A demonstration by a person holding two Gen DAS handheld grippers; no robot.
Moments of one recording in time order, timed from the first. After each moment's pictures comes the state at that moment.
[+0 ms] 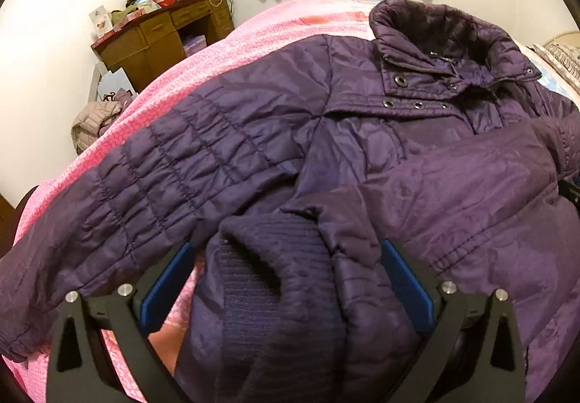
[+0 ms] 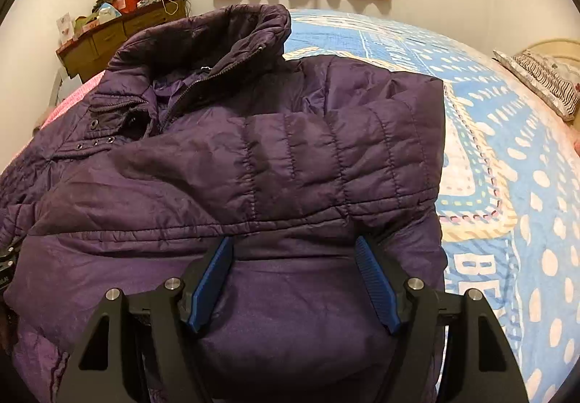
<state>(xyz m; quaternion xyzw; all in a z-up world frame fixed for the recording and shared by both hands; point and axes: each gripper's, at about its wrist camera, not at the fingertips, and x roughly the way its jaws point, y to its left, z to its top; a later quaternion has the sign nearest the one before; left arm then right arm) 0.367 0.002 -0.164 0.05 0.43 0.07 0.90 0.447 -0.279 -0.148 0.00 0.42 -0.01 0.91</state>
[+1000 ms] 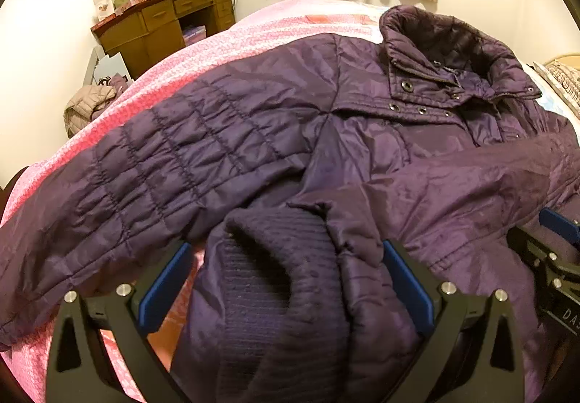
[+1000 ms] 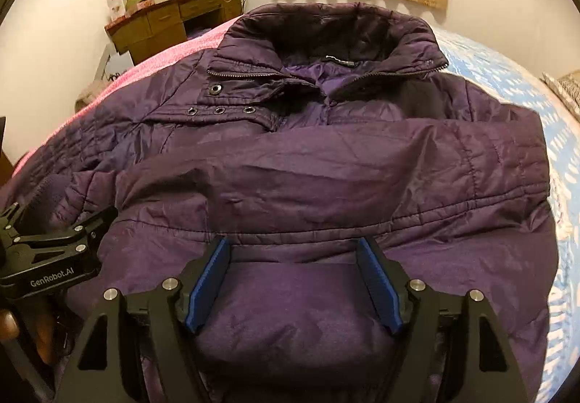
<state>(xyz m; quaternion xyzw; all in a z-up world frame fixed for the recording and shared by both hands) 0.366 0.016 -0.166 0.00 0.43 0.06 0.90 0.443 -0.171 -0.152 -0.01 0.43 0.09 0.90</state>
